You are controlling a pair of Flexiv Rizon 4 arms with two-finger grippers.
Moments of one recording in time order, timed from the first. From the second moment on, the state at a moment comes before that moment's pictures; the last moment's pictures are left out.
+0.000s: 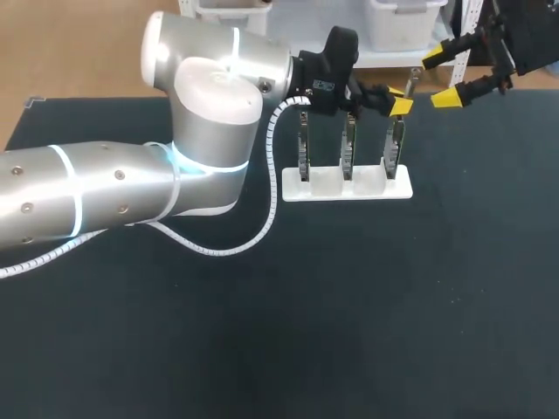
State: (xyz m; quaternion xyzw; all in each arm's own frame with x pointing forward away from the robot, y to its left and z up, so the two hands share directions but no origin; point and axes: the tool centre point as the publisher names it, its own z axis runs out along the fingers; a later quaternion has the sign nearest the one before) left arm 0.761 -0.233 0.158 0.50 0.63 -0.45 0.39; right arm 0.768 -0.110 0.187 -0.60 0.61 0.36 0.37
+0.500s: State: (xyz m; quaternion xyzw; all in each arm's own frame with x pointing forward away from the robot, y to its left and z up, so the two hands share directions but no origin) left arm 0.761 -0.233 0.158 0.50 0.63 -0.45 0.39; right arm 0.765 -0.100 0.199 -0.62 0.59 0.38 0.36
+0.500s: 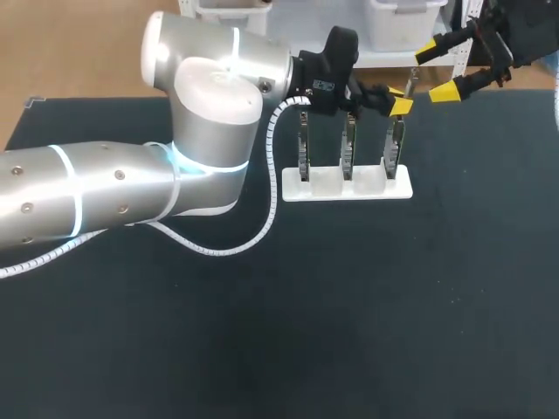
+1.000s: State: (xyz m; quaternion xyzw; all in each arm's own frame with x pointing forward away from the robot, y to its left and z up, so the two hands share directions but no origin) left arm 0.761 -0.233 0.158 0.50 0.63 -0.45 0.39; right arm 0.755 -0.090 0.196 -0.62 0.58 0.39 0.35
